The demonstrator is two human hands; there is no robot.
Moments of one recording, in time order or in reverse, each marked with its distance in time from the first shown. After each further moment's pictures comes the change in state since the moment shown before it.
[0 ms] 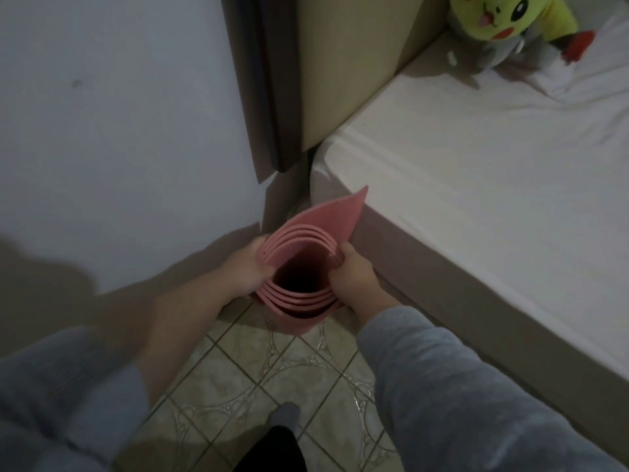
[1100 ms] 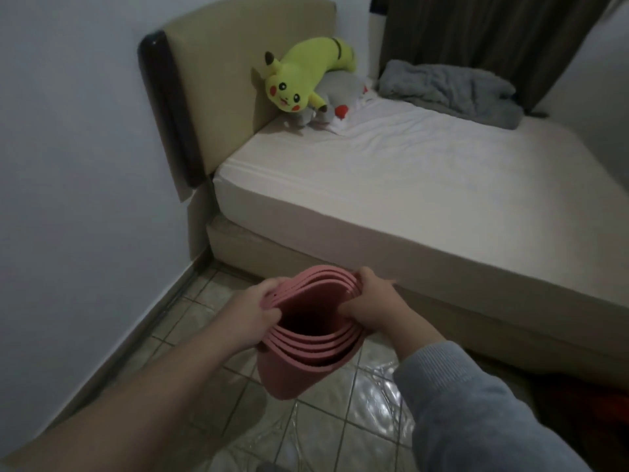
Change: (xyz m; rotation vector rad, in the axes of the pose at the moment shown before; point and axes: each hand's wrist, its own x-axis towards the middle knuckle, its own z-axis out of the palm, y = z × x) left_hand -0.481 0.065 0.178 0.099 -0.085 0.512; right_hand -0.538 0.151 -0.112 -0.026 0.244 0.112
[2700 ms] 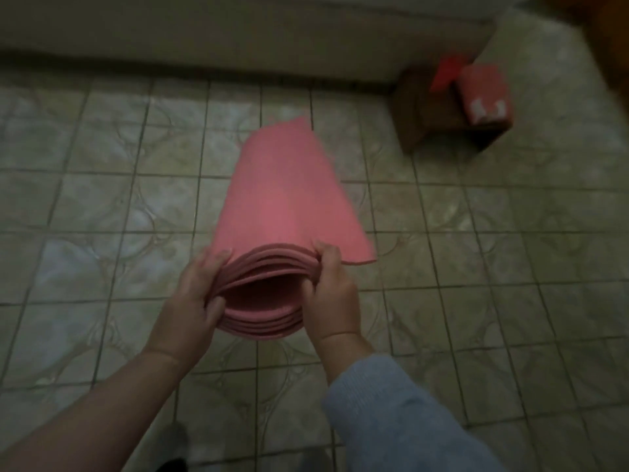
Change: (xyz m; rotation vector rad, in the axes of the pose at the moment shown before) left_hand -0.375 -0.123 0.553 0.085 -0.105 0.182; right_hand -0.384 0.555 0.254 0.247 0.587 0.110
